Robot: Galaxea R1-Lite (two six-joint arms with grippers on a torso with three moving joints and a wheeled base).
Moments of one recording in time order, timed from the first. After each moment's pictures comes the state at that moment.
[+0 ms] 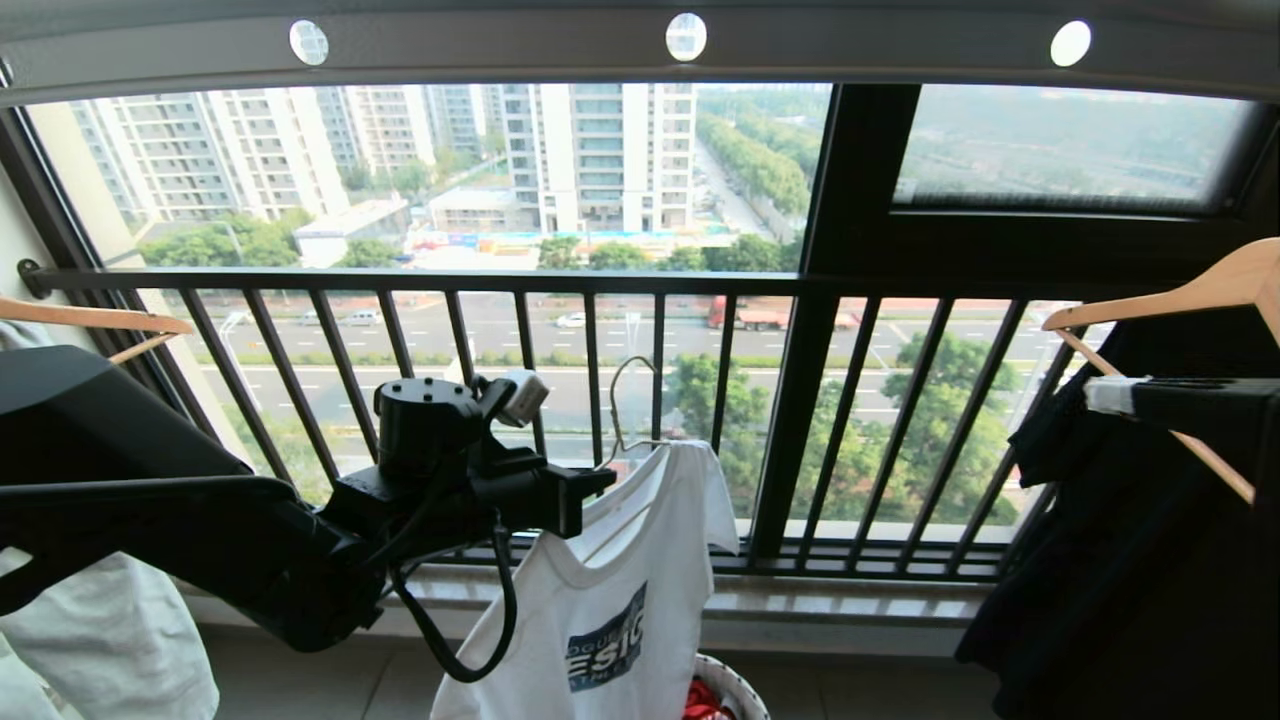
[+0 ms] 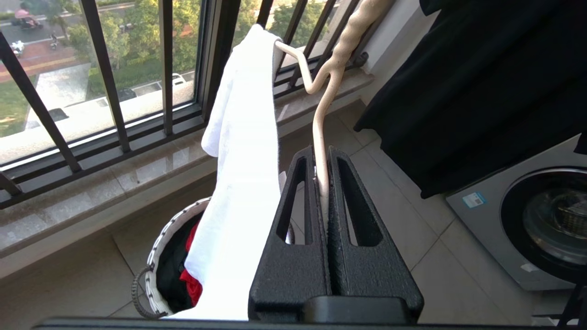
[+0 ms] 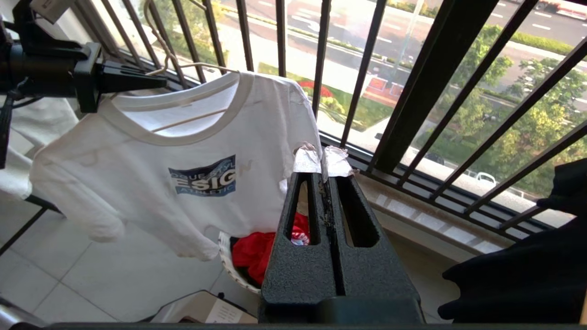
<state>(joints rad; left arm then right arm) -0.46 1.95 -0.79 -0.91 -0.41 -0.22 0.40 1.11 -0.99 0.16 0.00 0.00</state>
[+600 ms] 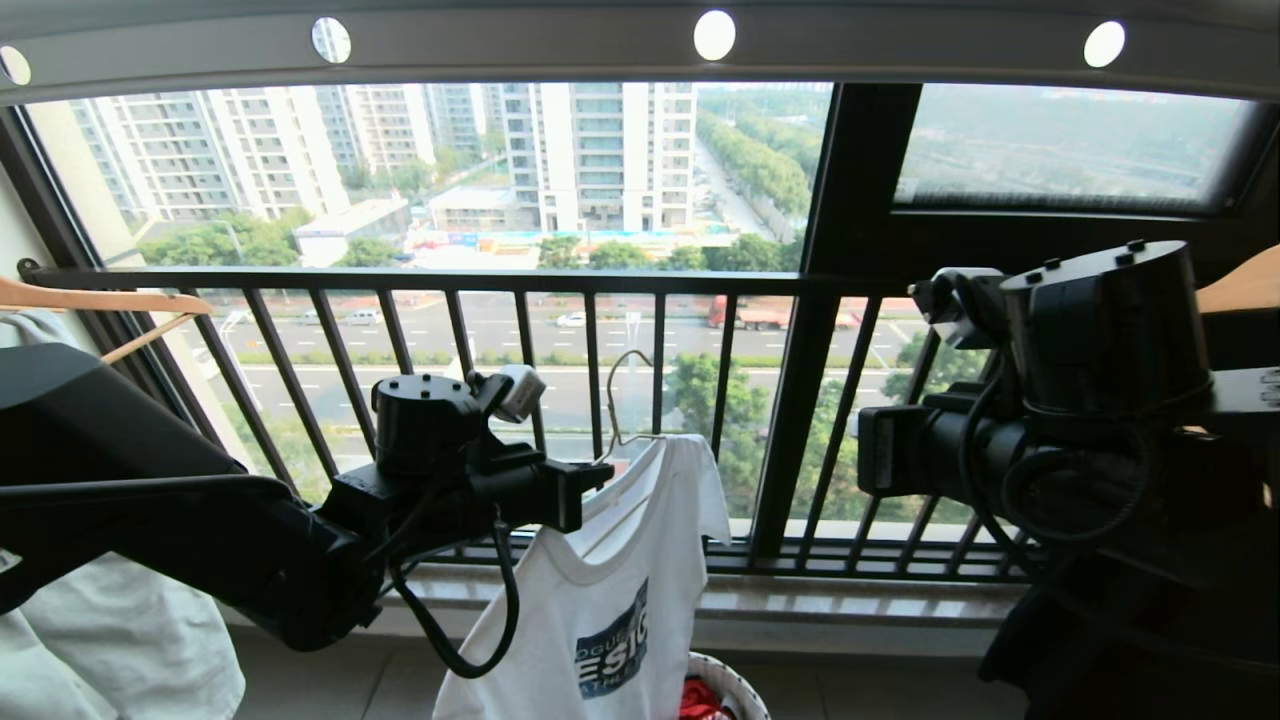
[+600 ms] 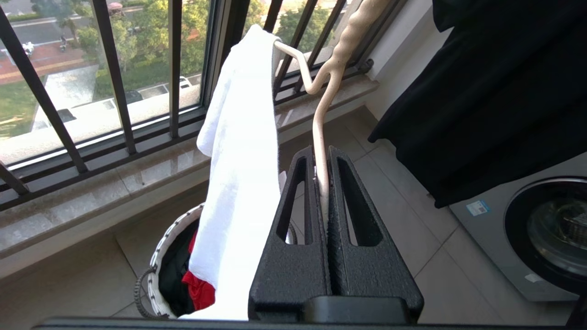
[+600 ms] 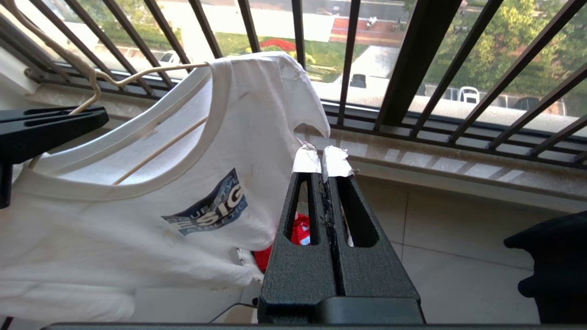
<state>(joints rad) -0.46 1.94 -0.79 -0.91 -0.39 -0.23 0.65 1.55 -1.00 -0.09 -0.40 0.32</state>
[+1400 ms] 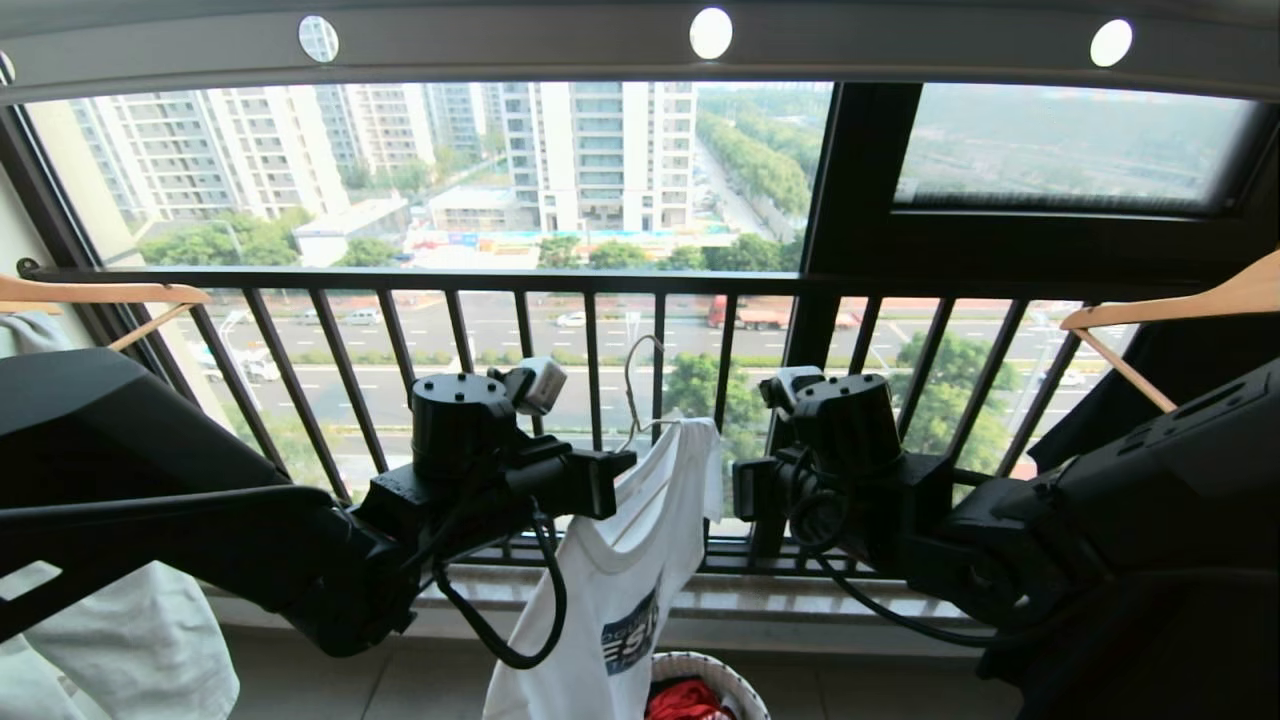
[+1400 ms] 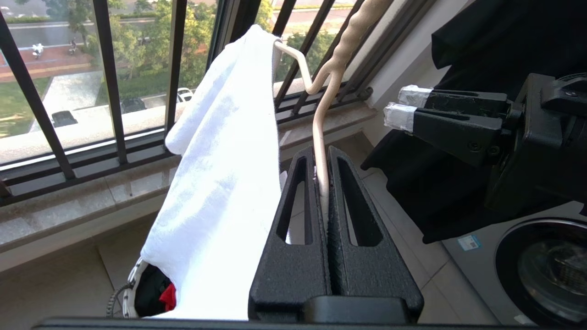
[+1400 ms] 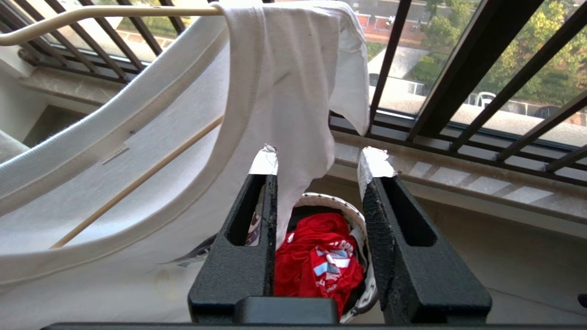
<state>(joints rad) -0.54 1.97 -0.83 -0.95 -0.26 -0.33 0.59 2.00 -0.97 -0.59 -0.28 0.24</state>
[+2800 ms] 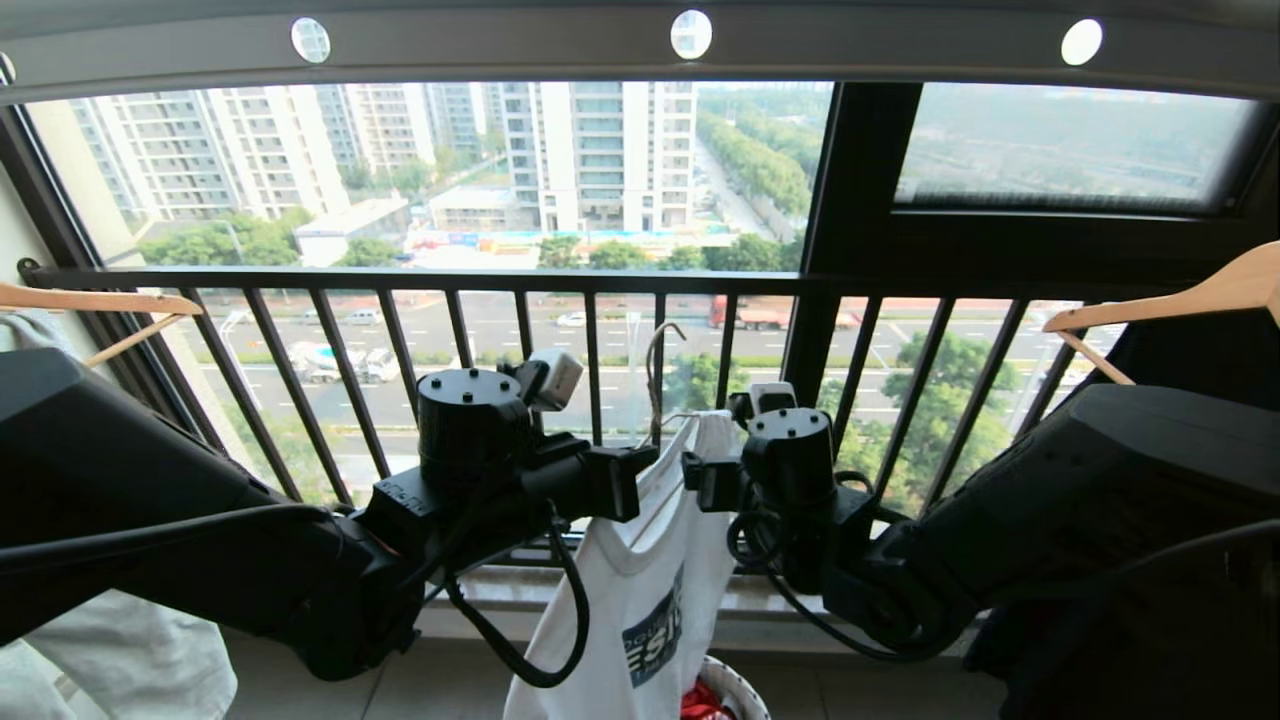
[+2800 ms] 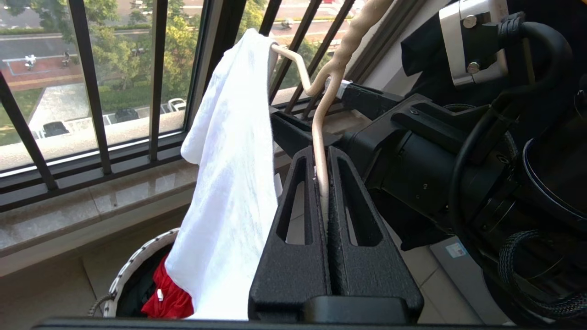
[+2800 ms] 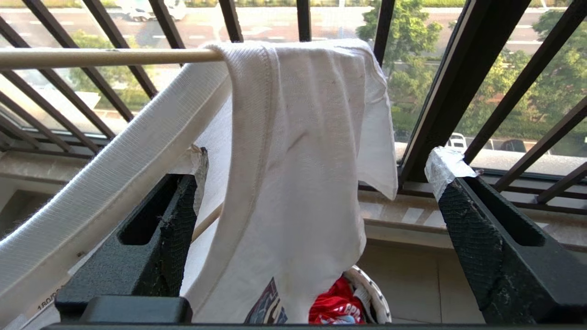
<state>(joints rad) -0.61 1.92 -0.82 -0.95 -0.19 -0.36 0.62 2.20 -1.03 -0.91 -0.48 0.23</state>
